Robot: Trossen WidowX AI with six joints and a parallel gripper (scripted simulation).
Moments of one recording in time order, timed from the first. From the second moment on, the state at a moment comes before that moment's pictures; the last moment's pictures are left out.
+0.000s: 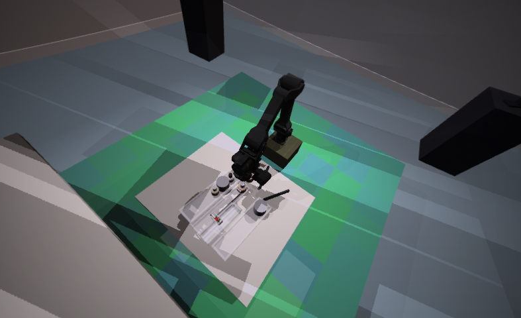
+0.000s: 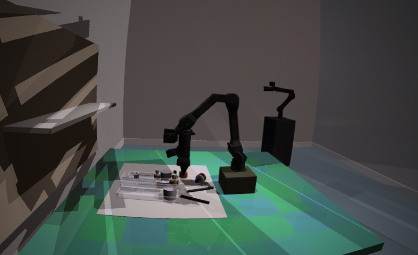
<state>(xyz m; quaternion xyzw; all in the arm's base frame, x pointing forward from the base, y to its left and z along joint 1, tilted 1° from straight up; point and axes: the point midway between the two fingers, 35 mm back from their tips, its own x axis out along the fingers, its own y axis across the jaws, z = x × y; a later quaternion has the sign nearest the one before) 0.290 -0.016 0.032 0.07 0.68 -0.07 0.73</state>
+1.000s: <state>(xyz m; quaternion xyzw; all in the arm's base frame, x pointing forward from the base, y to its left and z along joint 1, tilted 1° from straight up) 0.293 -0.016 0.008 0.07 0.69 -0.07 0.72</state>
